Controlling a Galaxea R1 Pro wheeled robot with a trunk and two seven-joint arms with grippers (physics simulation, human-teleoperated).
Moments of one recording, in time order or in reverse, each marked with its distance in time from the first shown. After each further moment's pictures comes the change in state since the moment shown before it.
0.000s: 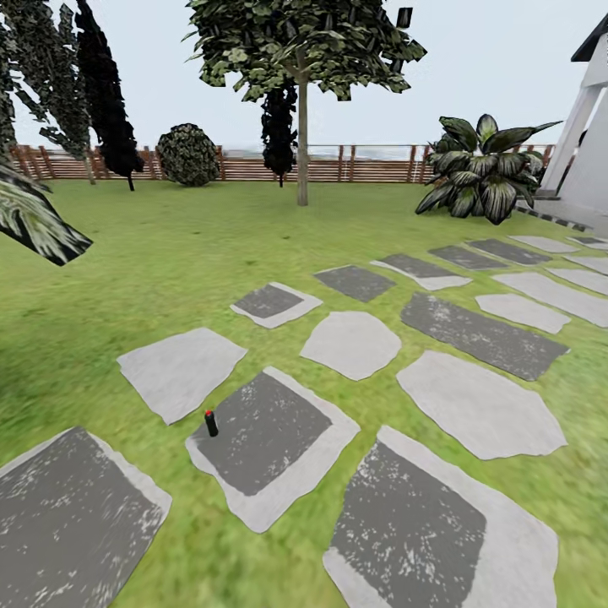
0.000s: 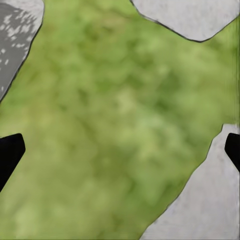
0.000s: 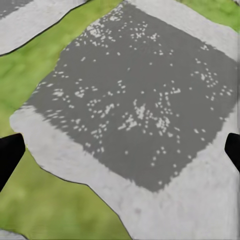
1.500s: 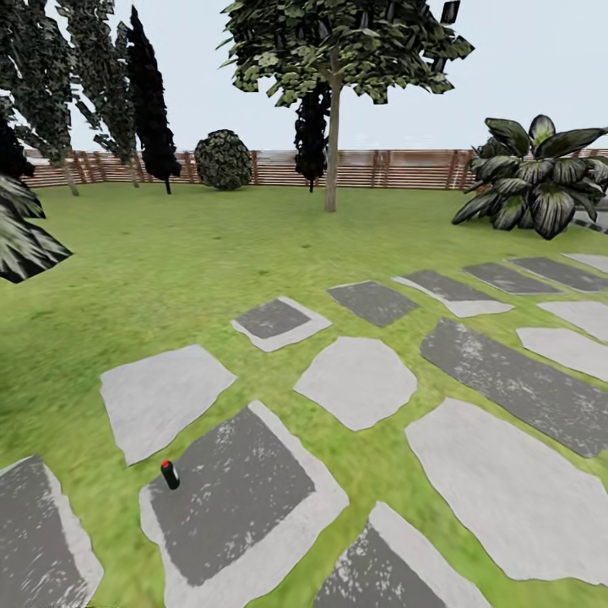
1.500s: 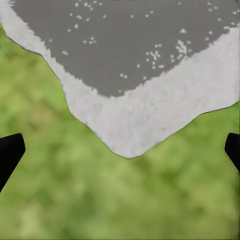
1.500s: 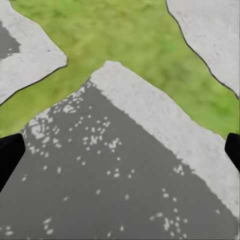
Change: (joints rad) left arm 0.000 0.000 0.000 0.000 0.000 0.000 0.000; right arm 0.000 0.000 0.000 0.002 0.000 0.000 -0.002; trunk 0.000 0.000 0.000
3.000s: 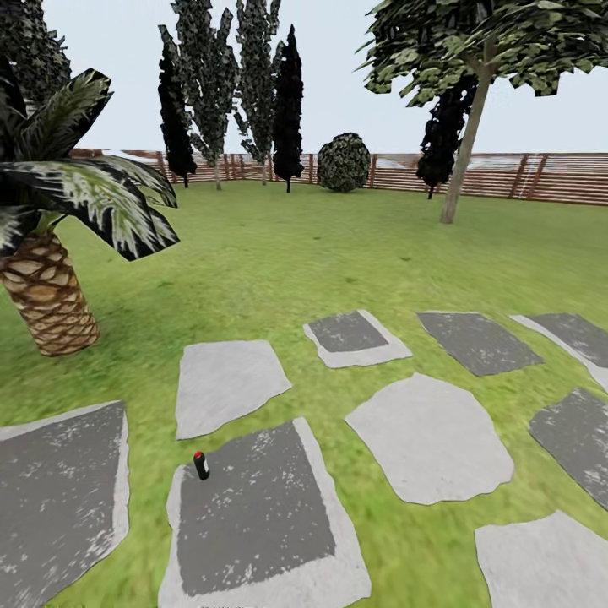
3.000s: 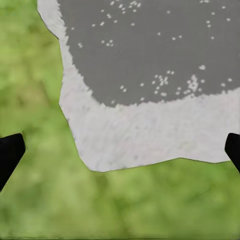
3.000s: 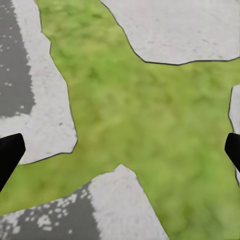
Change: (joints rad) left arm 0.000 0.001 0.001 0.000 0.001 0.000 0.000; right arm 0.000 0.000 0.000 0.000 0.000 0.000 0.000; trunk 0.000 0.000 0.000
